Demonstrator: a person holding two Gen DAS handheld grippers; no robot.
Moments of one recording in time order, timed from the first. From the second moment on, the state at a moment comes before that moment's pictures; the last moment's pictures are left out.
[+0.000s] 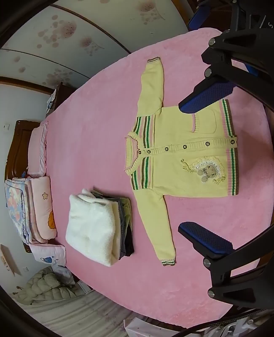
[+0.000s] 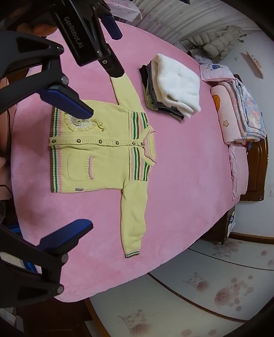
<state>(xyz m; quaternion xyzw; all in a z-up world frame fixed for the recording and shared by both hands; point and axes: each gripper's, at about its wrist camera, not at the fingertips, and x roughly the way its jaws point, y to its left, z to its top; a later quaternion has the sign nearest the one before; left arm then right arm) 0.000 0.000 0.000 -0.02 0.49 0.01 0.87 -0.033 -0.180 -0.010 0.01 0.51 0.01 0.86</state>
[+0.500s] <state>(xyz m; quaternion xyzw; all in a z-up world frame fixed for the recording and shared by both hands) 0.002 -0.002 0.004 -0.03 0.49 0.01 0.87 -0.035 -0.179 -0.006 0.01 0.50 0.00 0.86</state>
